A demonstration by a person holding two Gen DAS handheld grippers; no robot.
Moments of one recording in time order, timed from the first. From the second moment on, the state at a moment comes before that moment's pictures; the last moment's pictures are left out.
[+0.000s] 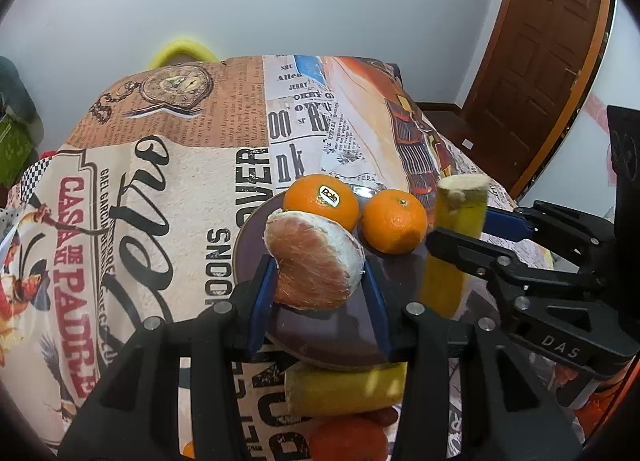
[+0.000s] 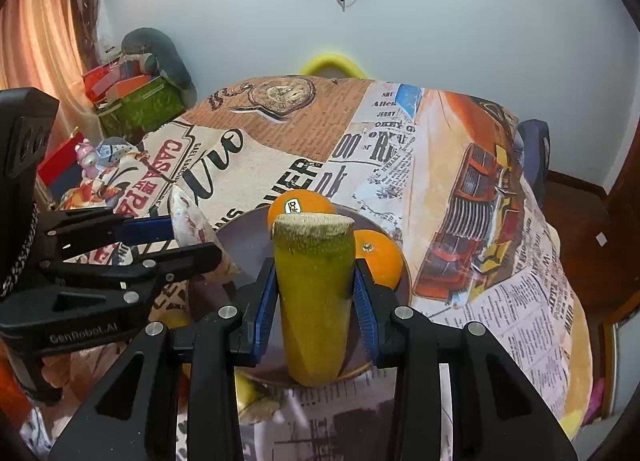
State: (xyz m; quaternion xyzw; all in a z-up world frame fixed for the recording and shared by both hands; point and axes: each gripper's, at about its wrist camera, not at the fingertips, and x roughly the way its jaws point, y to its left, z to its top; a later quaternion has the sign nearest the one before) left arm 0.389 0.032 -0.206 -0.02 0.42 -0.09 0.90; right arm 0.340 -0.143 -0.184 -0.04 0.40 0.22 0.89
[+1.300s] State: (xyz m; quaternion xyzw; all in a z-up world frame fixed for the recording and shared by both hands) left arm 0.339 0.044 -0.179 -0.02 0.43 -0.06 0.90; right arm 0.293 -0.166 -0.179 -0.04 0.42 0.22 0.88
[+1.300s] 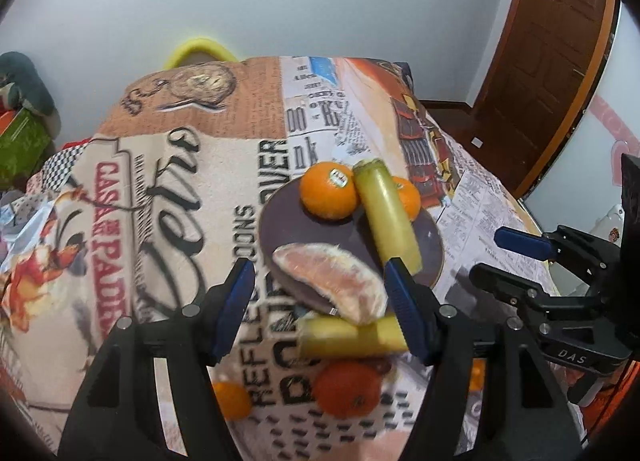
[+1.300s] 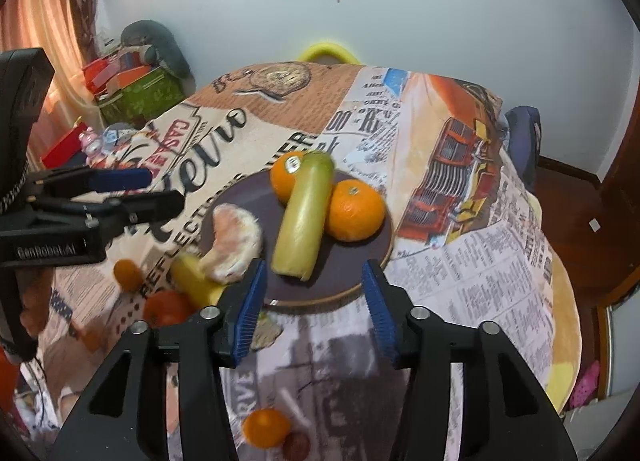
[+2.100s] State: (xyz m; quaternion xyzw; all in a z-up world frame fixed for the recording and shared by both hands) left arm 0.287 0.060 -0.229 -0.04 0.47 -0.05 0.88; right arm 0.292 -0.120 -0.243 -0.10 0.48 0.30 0.82
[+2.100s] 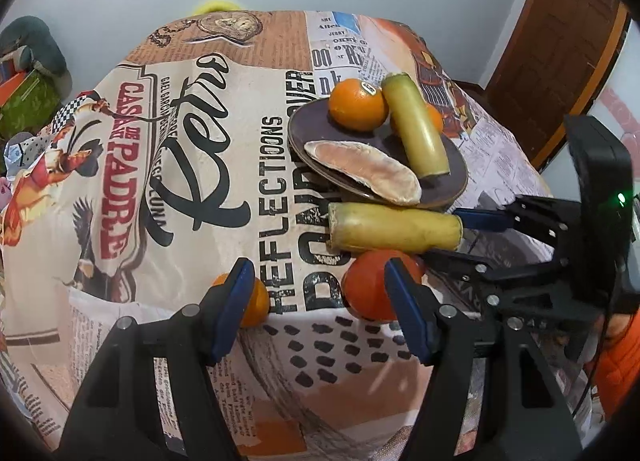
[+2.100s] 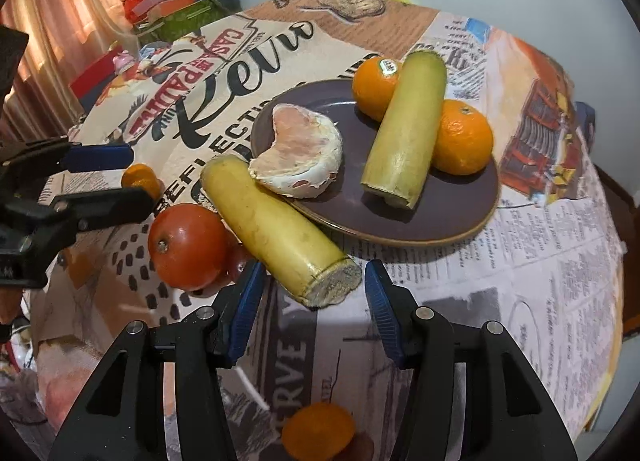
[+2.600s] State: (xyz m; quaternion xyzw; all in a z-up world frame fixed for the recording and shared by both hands) left arm 0.286 0.025 -0.256 -0.04 0.49 -0.09 0.86; right arm 0.260 -0.138 -0.239 -0.11 0.48 0.30 0.81
